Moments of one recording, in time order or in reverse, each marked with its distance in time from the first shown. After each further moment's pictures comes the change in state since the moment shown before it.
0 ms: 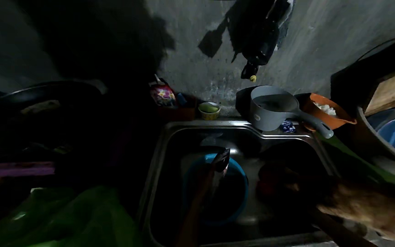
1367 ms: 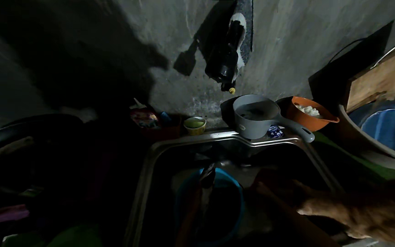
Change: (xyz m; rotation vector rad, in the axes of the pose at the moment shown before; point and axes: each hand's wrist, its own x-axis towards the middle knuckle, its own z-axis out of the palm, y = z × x) left_hand 0.002 -0.009 0.000 -0.016 0.076 -0.010; right_hand 0.117 -0.012 0.079 0.423 -0.346 0.044
